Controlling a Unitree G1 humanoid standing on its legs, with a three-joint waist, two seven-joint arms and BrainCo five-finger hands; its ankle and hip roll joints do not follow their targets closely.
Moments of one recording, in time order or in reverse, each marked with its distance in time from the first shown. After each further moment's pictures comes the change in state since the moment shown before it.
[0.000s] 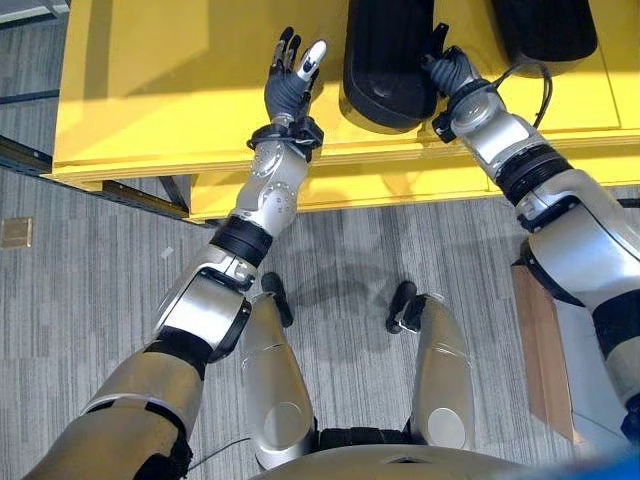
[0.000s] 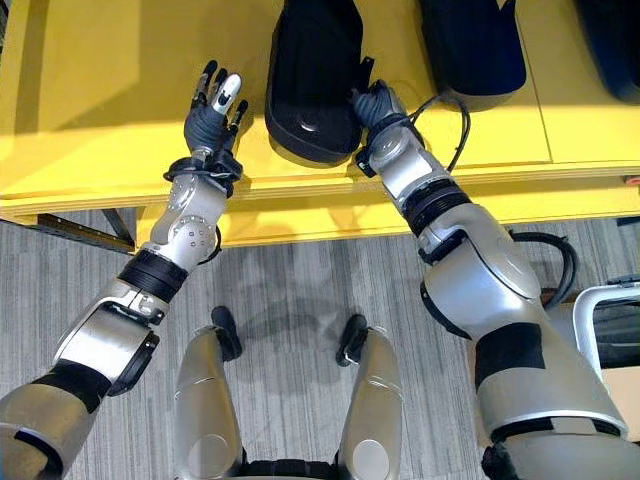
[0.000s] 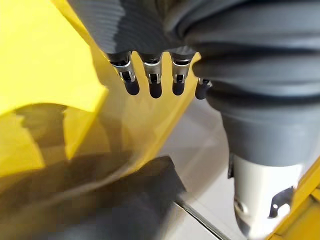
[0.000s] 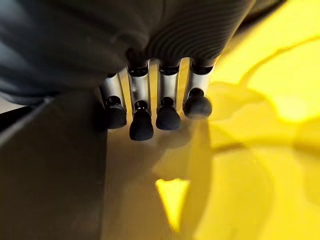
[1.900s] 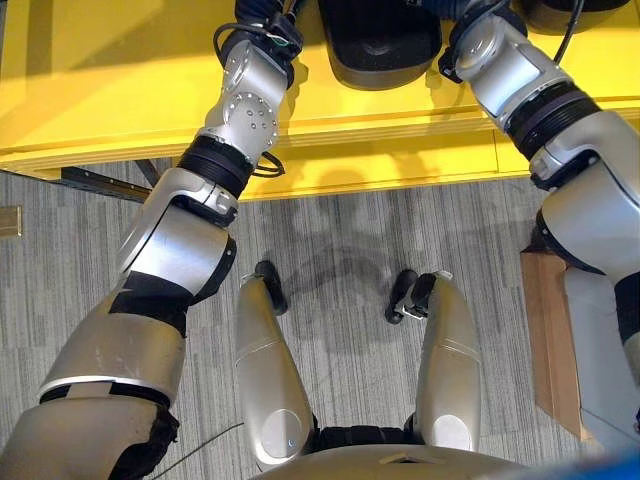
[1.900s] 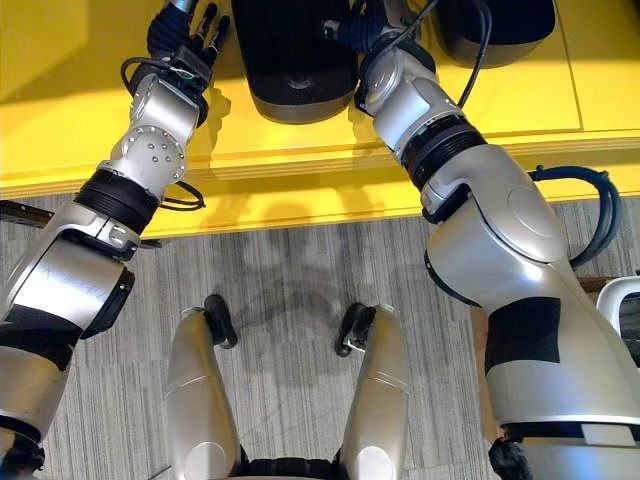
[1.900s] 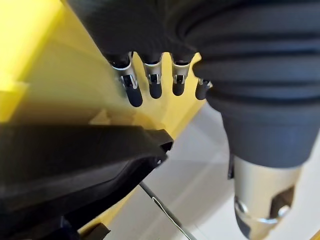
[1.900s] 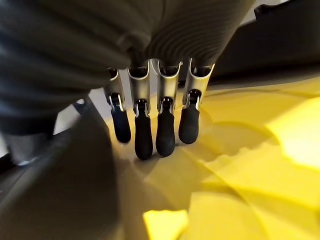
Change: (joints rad) left arm -0.345 0.111 -0.145 0.256 -0.377 0.069 -0.008; right arm -0.223 0.007 0.185 0.047 -0.030 0.004 -0.050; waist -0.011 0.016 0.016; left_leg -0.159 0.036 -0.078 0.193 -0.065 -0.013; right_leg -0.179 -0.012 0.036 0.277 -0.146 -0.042
